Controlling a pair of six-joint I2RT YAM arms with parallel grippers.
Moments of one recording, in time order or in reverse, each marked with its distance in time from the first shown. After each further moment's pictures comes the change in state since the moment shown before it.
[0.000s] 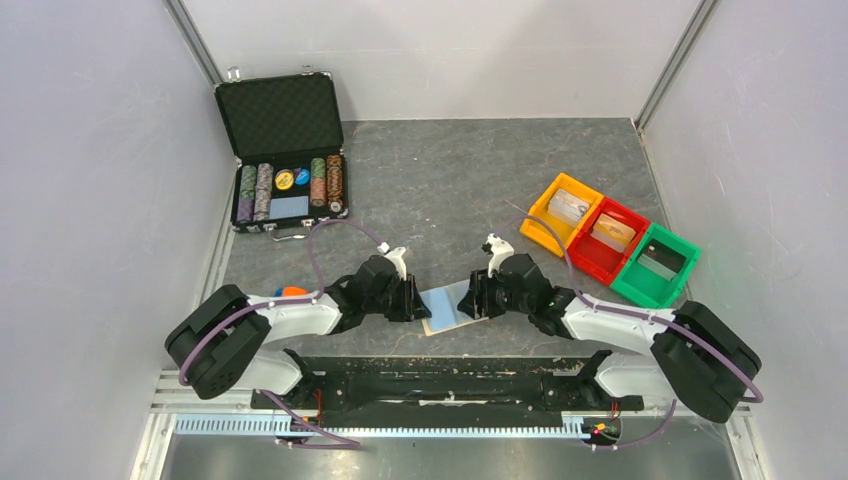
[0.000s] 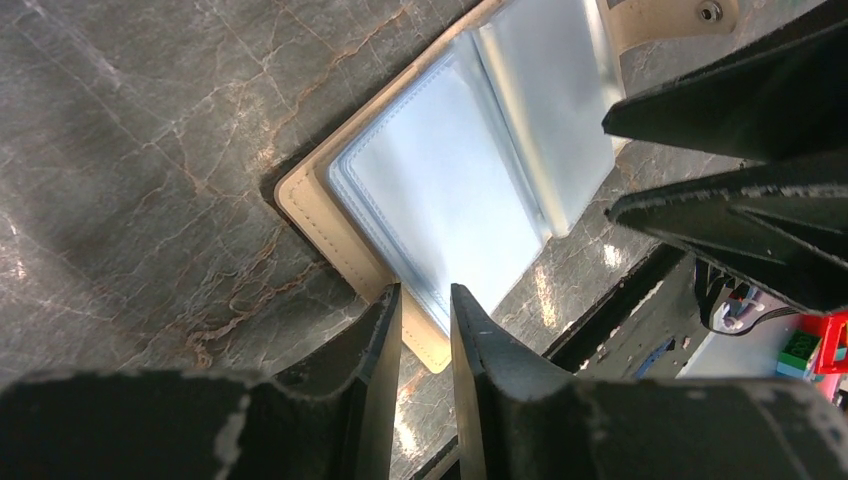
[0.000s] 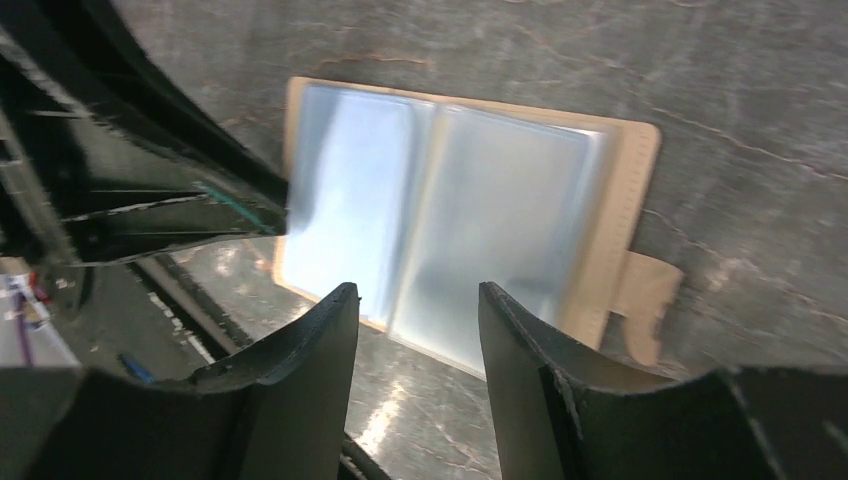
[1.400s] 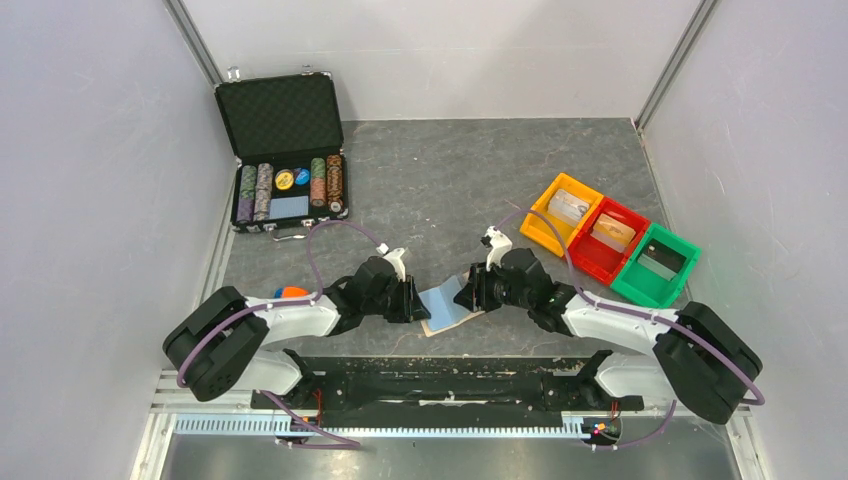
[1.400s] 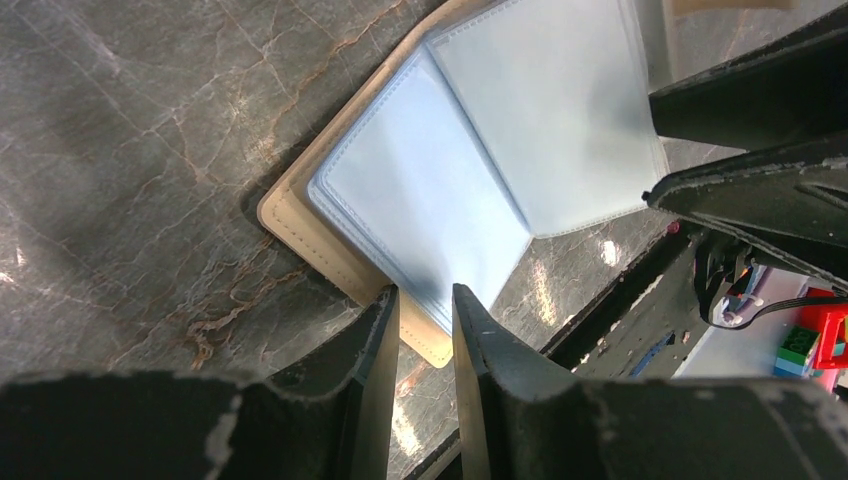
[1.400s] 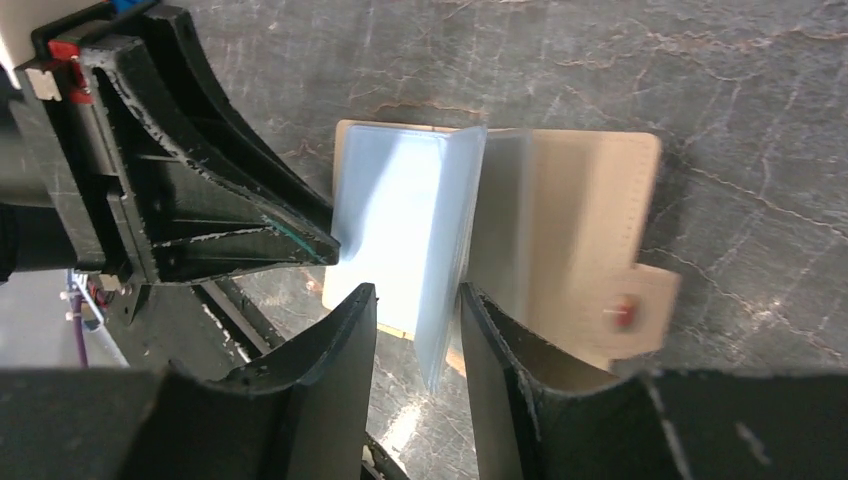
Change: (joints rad) left arm 0.000 -0.015 -0.014 0.003 0.006 0.000; right arm -0.008 -0.011 0.032 0.004 -0.014 0.001
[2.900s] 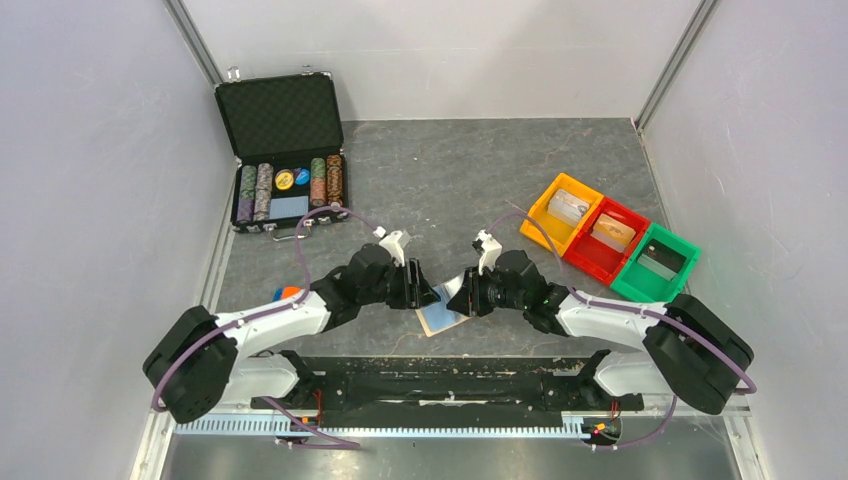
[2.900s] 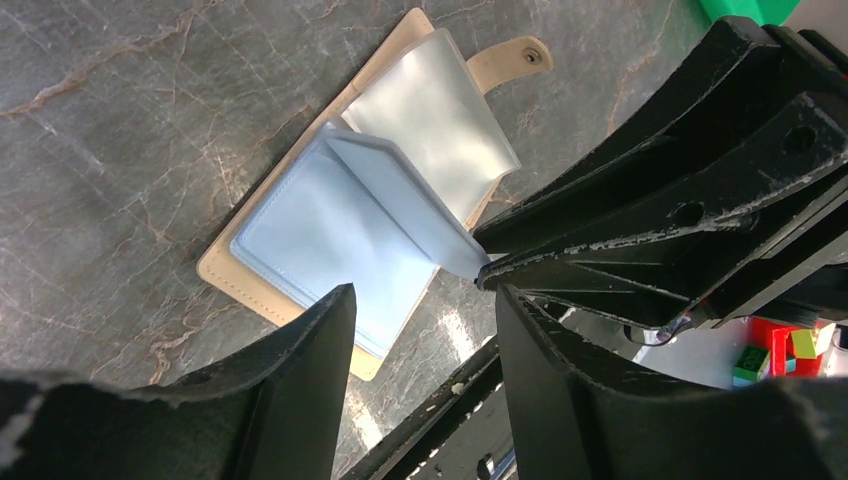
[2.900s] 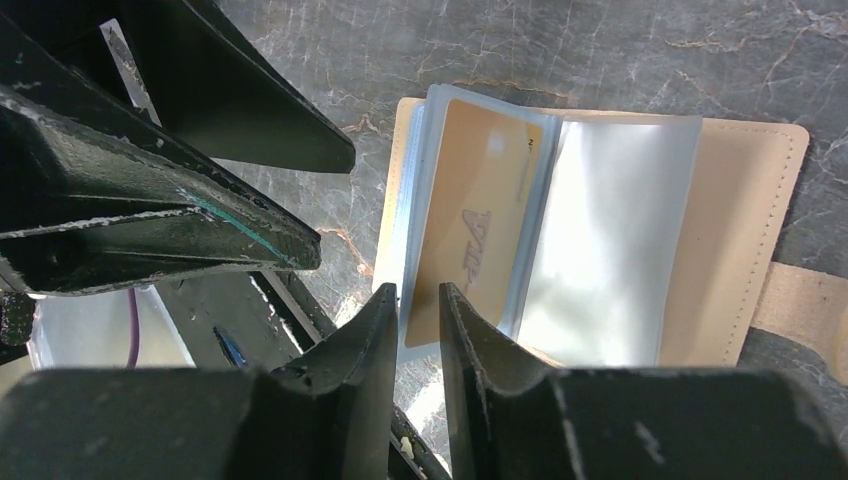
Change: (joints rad) left arm 0.000 -0.146 0.096 -0.124 -0.035 -0.008; right arm 0.032 0.052 0.000 0.086 -0.103 0.037
